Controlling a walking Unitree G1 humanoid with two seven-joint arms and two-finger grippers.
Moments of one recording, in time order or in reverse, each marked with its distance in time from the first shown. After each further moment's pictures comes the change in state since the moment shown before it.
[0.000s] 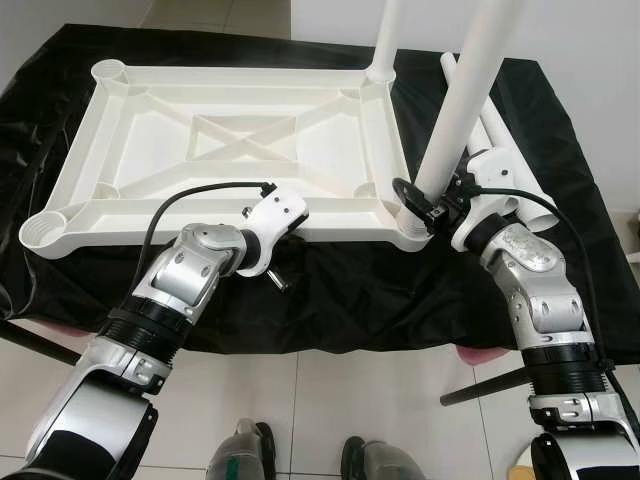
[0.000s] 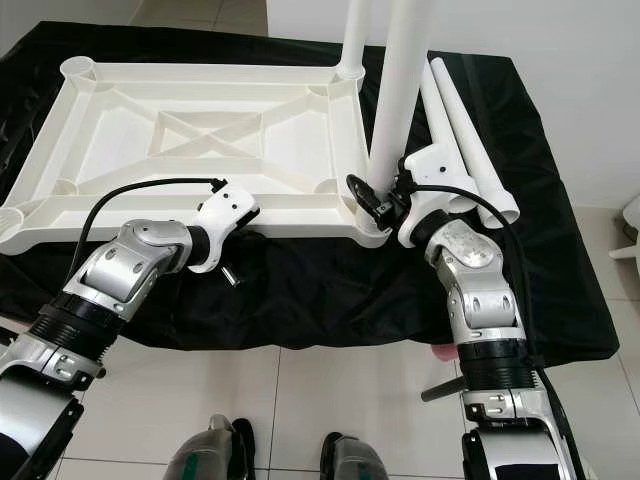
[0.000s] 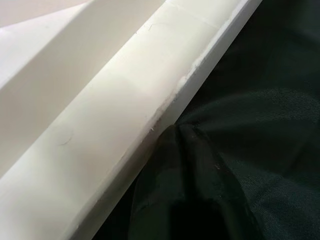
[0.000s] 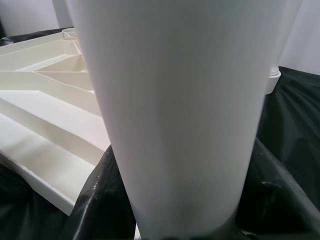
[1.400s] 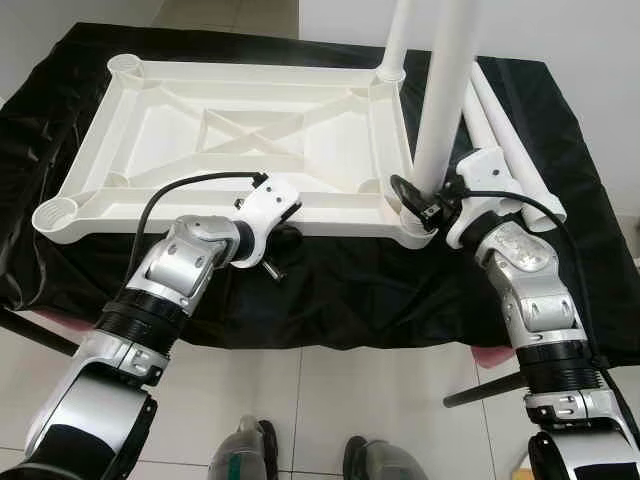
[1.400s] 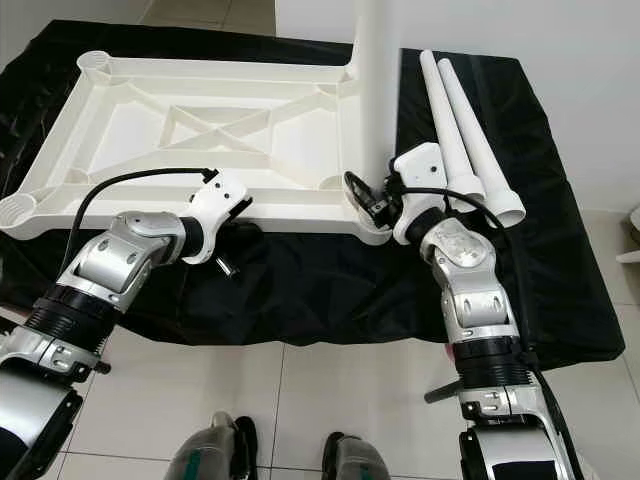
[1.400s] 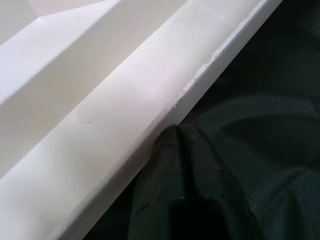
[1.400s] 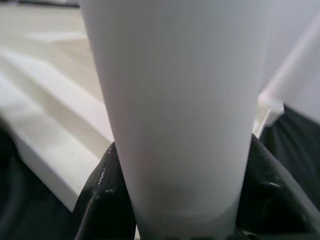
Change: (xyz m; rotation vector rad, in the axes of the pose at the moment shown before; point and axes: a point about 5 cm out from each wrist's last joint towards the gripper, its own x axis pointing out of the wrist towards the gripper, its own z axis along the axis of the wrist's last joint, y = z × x) left arm -0.005 0.012 0.003 -0.014 -0.008 0.040; right arm 0.006 0.015 0.013 -0.314 -0.051 0.028
